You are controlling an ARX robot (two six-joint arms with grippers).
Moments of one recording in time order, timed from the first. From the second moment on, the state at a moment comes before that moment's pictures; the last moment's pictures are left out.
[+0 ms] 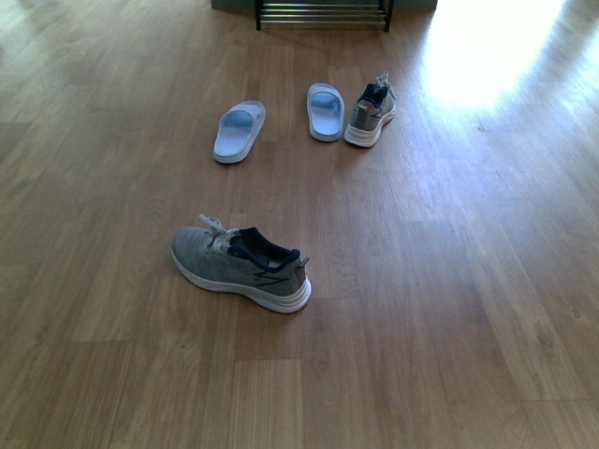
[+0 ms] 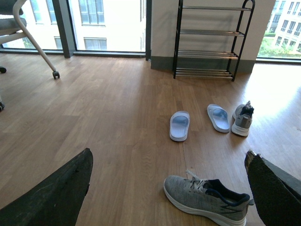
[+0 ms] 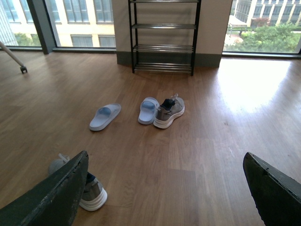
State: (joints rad) left arm 0.00 0.02 0.01 0.00 0.00 -0.01; right arm 0.00 0.00 0.02 0.00 0.00 -0.01
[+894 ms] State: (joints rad) left arm 0.00 0.02 0.01 0.00 0.00 -0.01; right arm 0.00 0.00 0.02 0.00 0.00 -0.01
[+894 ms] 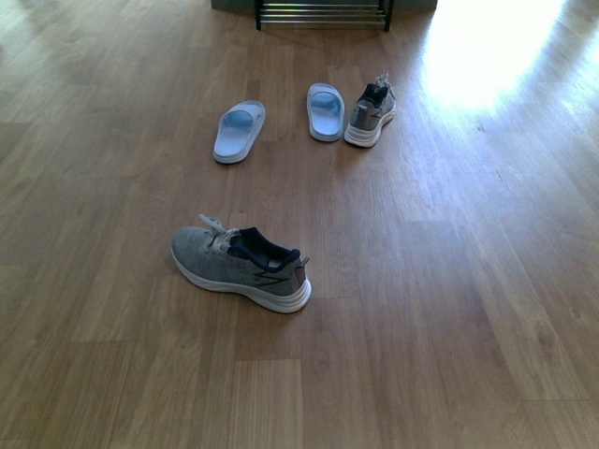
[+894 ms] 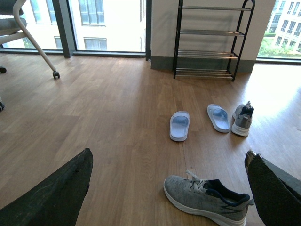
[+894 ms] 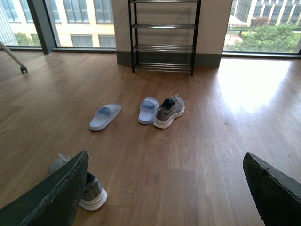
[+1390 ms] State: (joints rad) left arm 0.00 0.02 0.01 0.00 0.00 -0.01; right arm 0.00 0.00 0.02 0.00 0.00 -0.01
